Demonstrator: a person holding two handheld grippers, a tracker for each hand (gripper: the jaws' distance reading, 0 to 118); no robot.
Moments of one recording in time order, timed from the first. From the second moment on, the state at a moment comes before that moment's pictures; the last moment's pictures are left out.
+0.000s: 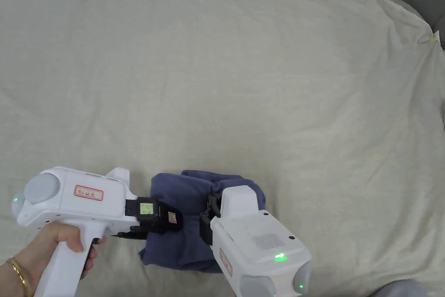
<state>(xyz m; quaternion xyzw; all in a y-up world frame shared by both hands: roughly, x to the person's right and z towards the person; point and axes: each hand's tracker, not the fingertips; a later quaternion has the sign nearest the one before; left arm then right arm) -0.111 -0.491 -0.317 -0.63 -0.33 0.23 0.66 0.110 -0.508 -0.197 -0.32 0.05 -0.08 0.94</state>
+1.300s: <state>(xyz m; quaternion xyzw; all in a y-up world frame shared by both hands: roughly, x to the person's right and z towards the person) -0.484 -0.418 -0.438 -0.51 0.27 -0.07 0.82 0.188 -0.403 -0.226 -0.23 -0.08 -0.04 0.97</state>
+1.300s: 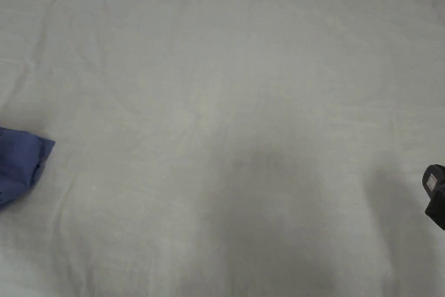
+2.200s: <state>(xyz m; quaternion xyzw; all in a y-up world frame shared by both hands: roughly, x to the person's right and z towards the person) -0.127 -0.287 -0.288 -0.09 -0.01 -0.01 1.00 0.272 -0.320 -0.167 -0.14 -0.06 -0.01 0.99</state>
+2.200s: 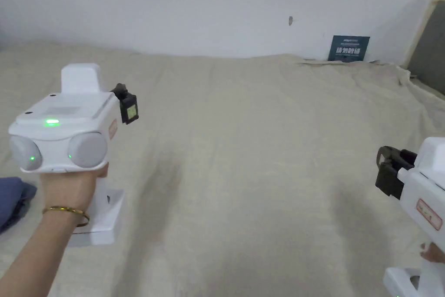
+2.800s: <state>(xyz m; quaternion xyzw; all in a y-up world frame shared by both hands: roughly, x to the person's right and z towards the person) -0.051 -0.358 -0.214 -0.10 -0.09 -0.01 0.99 0.265 -0.340 -0.141 -0.11 -0.06 -0.04 0.99</state>
